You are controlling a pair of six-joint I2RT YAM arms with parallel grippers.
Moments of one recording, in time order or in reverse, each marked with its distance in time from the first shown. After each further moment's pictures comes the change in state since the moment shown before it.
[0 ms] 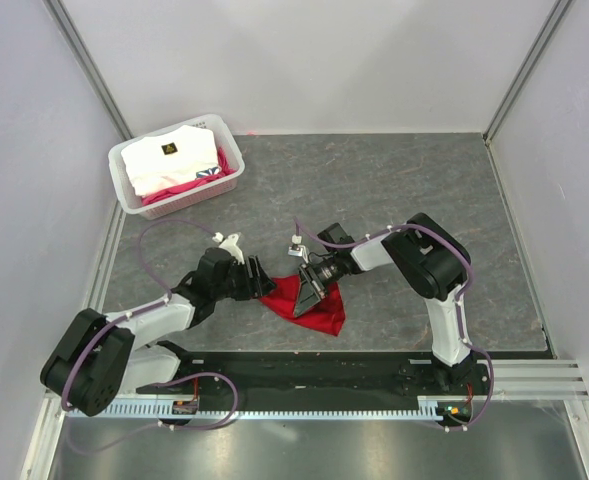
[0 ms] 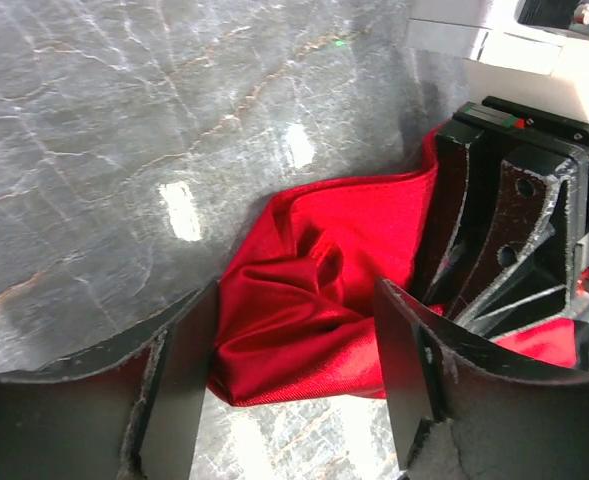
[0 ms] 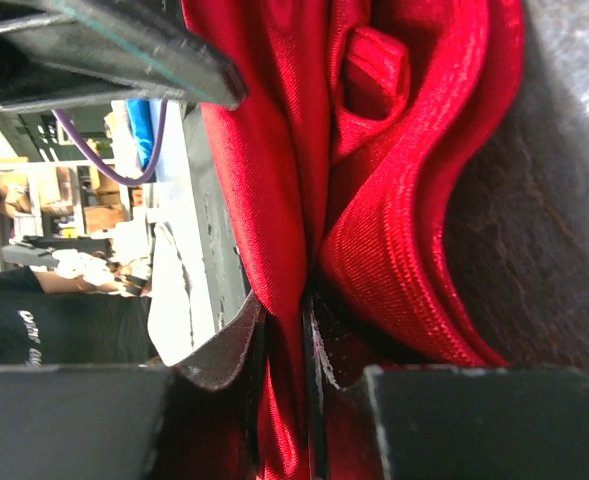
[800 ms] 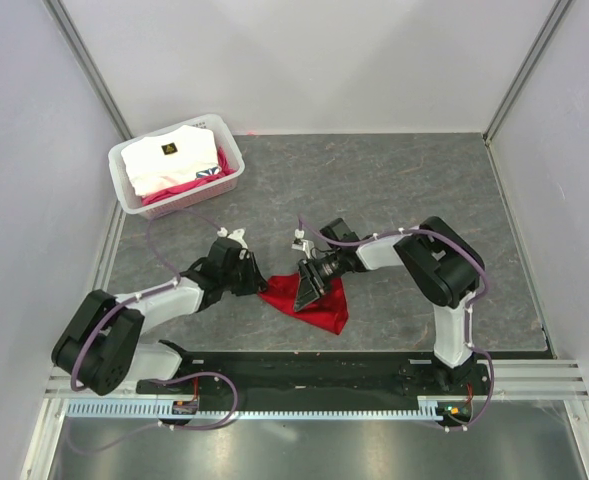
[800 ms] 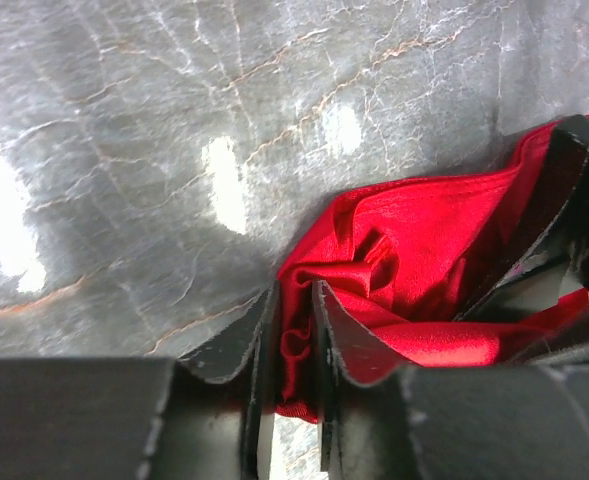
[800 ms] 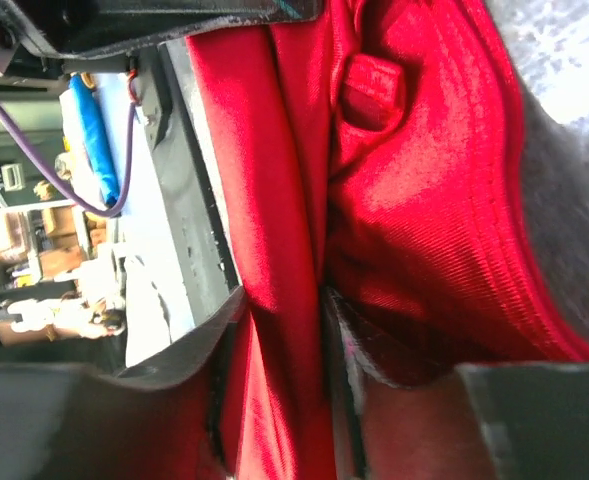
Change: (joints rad) left arm -0.014 0.109 0.132 -0.186 -0.093 0.000; right arm -0.008 -0.091 -0.020 -0.024 0.135 0.046
